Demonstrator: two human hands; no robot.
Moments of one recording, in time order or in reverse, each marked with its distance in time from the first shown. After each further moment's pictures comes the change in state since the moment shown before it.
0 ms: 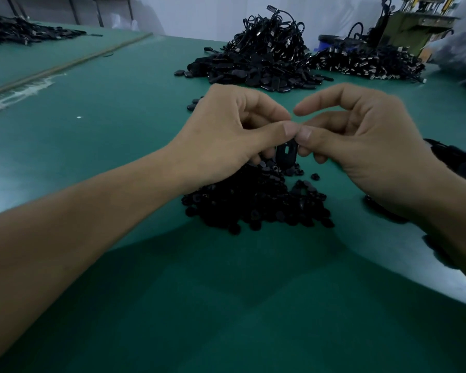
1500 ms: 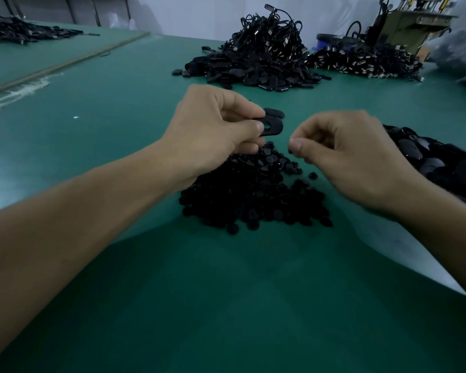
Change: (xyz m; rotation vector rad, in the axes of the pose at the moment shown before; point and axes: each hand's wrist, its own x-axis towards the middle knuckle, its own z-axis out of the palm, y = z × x) left_hand 0.002 -0.005 -0.003 -0.176 0.164 -0.224; right_hand 0.003 0.012 0.004 -0.516 0.004 0.013
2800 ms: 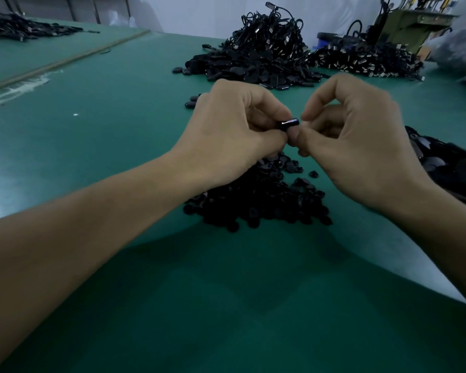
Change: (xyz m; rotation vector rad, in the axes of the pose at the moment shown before) left_hand -0.006 0.004 0.011 0.225 -0.077 0.230; right_hand -0.005 -0.019 0.000 0.147 0.191 -0.035
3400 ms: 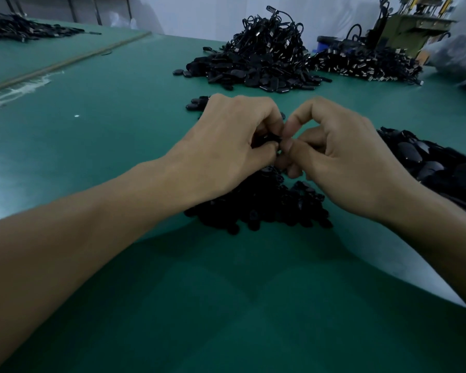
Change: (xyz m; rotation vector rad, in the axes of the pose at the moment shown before) left_hand -0.001 -0.002 -0.007 0.441 -0.029 0.229; right_hand -0.001 0.004 0.004 -0.025 -0.218 -0.035
